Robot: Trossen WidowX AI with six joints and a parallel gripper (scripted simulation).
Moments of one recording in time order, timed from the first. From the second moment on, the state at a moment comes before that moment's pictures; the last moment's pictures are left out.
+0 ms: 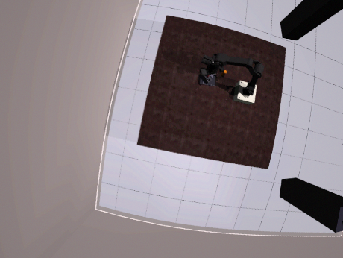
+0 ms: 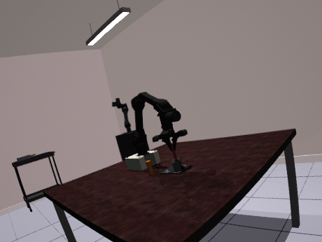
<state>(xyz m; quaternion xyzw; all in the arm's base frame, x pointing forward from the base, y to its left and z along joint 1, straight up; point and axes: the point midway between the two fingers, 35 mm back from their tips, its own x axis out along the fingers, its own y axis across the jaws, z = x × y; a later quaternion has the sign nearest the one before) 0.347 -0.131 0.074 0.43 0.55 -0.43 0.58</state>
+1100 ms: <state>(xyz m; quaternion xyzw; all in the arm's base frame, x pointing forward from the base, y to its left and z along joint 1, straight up) 0.347 -0.130 0.075 0.43 0.55 -0.42 0.58</state>
